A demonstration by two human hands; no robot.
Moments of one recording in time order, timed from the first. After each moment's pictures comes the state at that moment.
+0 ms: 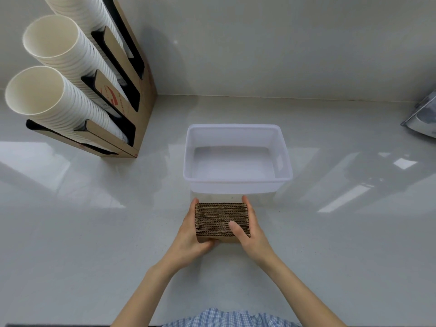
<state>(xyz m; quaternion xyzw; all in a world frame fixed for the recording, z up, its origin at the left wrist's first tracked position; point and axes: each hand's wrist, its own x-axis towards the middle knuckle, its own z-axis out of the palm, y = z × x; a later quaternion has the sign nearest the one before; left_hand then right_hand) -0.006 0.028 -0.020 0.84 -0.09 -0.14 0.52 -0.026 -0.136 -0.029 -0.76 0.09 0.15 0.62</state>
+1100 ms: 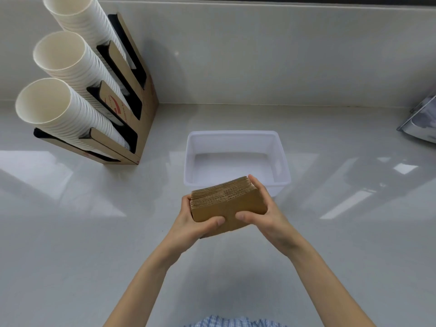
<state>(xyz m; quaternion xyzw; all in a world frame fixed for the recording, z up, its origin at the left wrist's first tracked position) 0.004 0.028 0.030 0.72 0.01 -0.22 0.66 -0.003 -0.165 0.033 -0.67 0.04 0.17 0.72</state>
